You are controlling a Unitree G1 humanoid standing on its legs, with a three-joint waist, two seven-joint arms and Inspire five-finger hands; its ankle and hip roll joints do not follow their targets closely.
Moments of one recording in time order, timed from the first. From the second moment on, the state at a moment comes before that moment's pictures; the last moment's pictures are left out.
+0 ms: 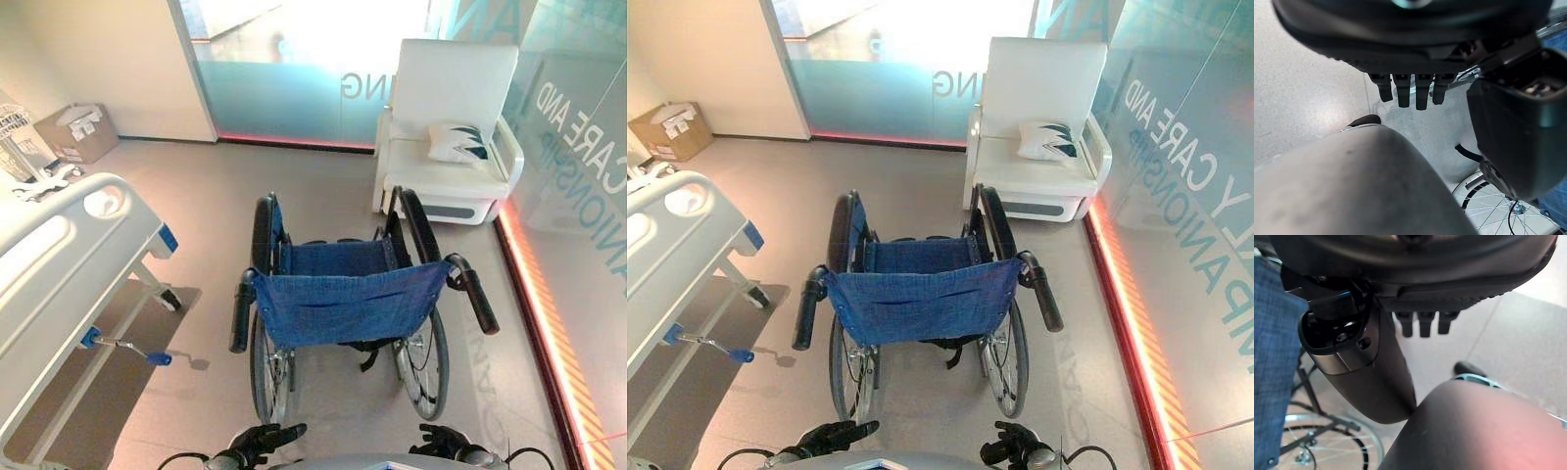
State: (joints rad) left arm 0.04 0.25 -0.34 1.20 -0.13 -0.07 -0.10; right arm -0.01 -0.23 0.32 1.24 0.04 -0.01 0.08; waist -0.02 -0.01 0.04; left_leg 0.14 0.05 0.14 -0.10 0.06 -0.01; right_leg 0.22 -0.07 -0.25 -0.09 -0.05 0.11
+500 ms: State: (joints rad) left arm 0.04 0.25 -0.34 1.21 -0.16 -0.05 -0.06; right arm -0.01 -0.23 0.32 1.24 0.04 -0.01 0.08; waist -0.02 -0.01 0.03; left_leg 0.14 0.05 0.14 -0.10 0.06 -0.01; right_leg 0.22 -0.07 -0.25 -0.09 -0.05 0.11
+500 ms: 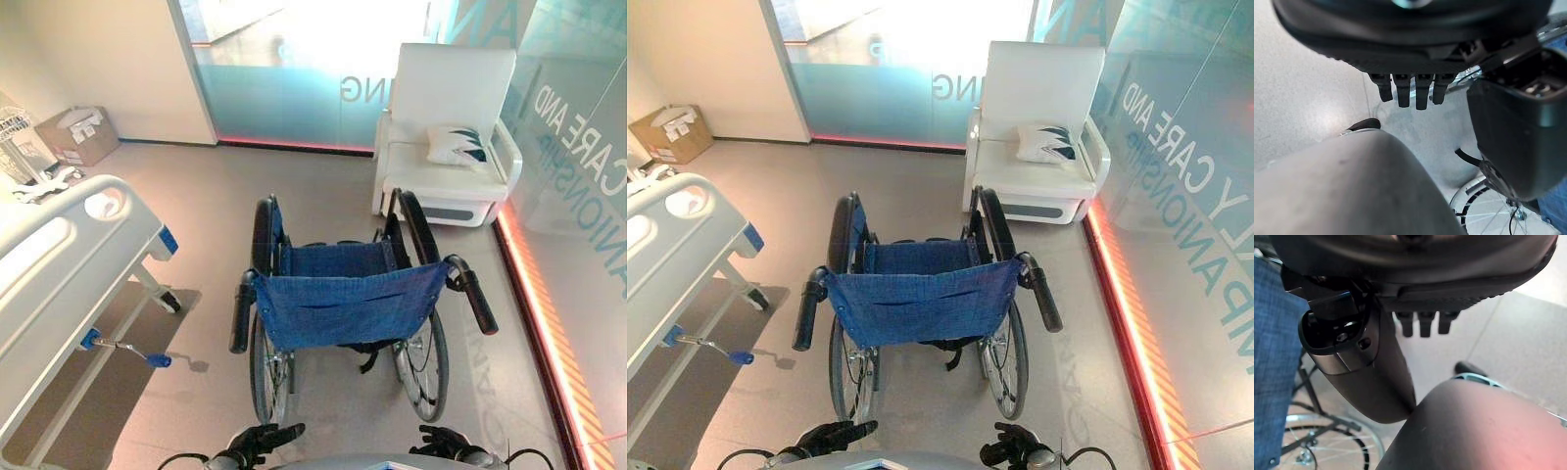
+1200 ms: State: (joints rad) left arm 0.04 0.43 -0.05 1.26 -0.25 -0.03 0.03; right arm 0.02 -0.48 0.00 1.28 0.13 0.04 0.06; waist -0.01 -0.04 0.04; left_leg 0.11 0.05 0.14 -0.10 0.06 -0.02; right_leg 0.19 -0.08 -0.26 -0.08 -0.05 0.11
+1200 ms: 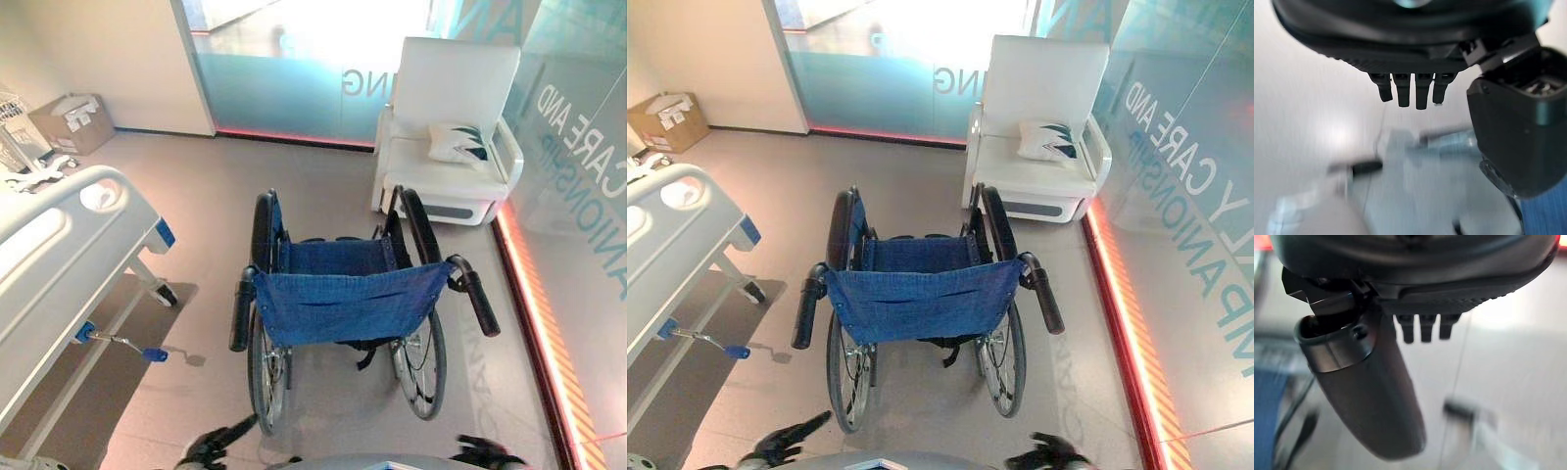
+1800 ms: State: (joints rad) left arm 0.02 0.74 0.25 0.52 -0.63 -0.01 0.14; right arm 0.04 -0.80 -0.38 0.58 0.46 0.09 -0.24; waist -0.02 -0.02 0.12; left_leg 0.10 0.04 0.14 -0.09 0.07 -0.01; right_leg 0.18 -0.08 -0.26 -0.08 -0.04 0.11
